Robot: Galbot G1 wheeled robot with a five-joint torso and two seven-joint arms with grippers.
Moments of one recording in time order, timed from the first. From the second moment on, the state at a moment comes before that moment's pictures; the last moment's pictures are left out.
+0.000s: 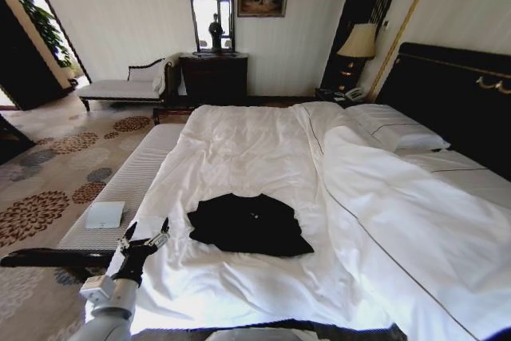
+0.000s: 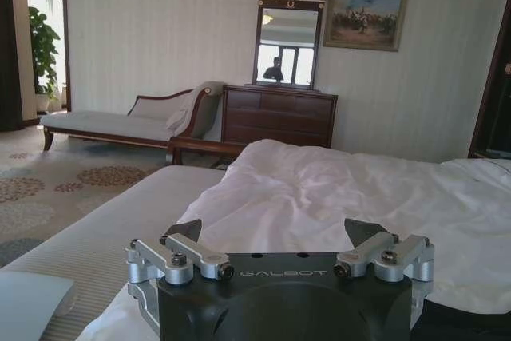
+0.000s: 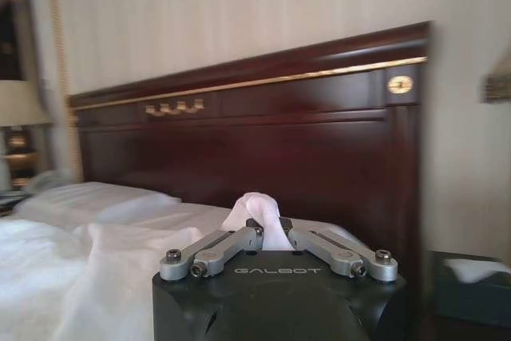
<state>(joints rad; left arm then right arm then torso) 1.88 -1.28 -0.74 -2.36 -0.46 0.10 -0.16 -1.79 1.21 1.68 1.76 0.86 -0.11 0.07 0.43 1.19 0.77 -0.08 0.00</state>
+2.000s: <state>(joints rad) 1.85 -1.25 -0.73 -2.33 -0.49 0.12 -0.17 -1.79 1.29 1.65 1.50 0.62 0.12 0.12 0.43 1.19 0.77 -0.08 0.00</state>
